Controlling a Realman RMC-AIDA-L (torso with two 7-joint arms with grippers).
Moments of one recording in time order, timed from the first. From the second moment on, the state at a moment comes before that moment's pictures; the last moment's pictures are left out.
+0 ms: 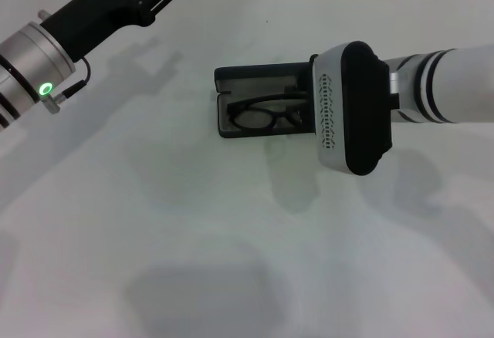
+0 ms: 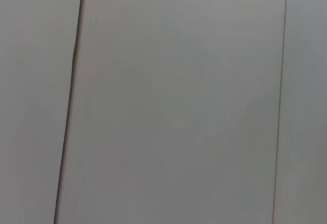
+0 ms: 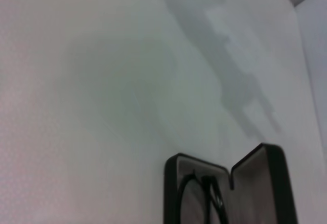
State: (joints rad) left arm -0.74 -2.06 2.84 -0.27 -0.92 1.41 -0.85; right arm 0.57 2.03 -1.94 -1.29 -2.47 -0.70 1.83
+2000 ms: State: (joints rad) left arm -0.76 -2.07 2.85 -0.27 -0.92 1.41 -0.85; right arm 0.60 2.03 -1.87 -1.21 -2.46 -0.79 1.83
